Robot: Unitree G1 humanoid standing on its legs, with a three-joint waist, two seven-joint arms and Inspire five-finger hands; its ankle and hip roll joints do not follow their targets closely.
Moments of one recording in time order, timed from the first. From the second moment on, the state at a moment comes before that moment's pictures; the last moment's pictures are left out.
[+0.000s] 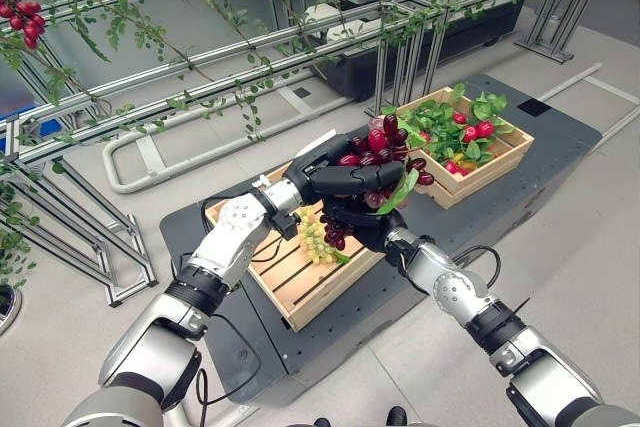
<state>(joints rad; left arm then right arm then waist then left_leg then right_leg) -0.67 0.52 -0.46 0.41 -0.62 -0.18 -0.46 -0.54 -0.33 0.56 0.35 1.14 0.11 0.00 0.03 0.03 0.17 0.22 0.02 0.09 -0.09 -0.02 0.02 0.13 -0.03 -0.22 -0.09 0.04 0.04</state>
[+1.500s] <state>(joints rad) -0.24 0.51 -0.25 0.40 -0.41 -0.29 -0.11 -0.26 -0.38 0.27 0.39 0.87 -0.01 -0.02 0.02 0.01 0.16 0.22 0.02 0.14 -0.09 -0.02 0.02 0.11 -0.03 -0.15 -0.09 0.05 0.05</state>
